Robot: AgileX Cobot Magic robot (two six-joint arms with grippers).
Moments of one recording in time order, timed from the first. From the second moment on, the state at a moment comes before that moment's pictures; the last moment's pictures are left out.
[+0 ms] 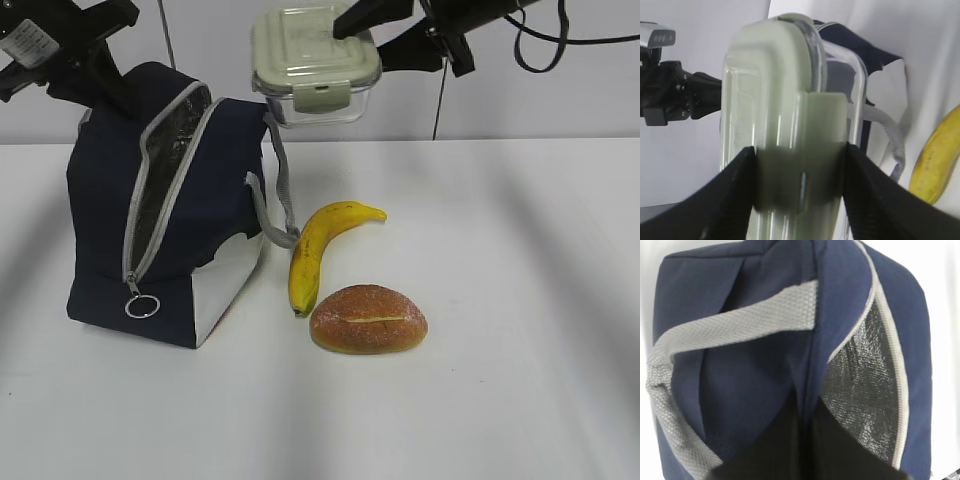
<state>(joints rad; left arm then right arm) -0.07 1.92 -1.82 -0.48 1.24 0.08 0.07 2.06 -1.93 1.04 1.21 -0.35</state>
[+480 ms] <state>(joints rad) -0.06 1.92 -1.82 -0.54 1.24 0.08 0.27 2.06 -1.98 0.94 1.21 -0.21</state>
